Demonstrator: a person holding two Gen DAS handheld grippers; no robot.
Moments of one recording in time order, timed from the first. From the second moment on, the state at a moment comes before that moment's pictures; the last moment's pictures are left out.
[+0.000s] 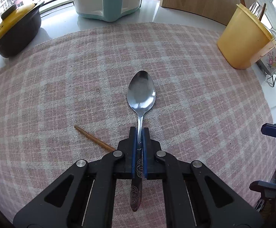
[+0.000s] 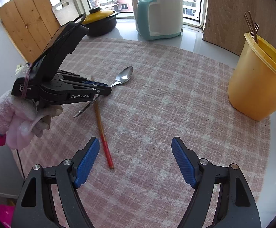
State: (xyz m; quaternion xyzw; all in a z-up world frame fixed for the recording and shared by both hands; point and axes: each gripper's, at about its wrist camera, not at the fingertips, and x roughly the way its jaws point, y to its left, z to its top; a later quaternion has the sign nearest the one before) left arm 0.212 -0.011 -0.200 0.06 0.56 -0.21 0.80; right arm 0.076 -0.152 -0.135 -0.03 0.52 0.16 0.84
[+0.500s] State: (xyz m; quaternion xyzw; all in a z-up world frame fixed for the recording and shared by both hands) left arm 0.196 0.059 -0.184 -0.01 0.54 -0.16 0.82; right arm 0.122 -0.084 -0.171 -0.07 0.56 0.23 0.79
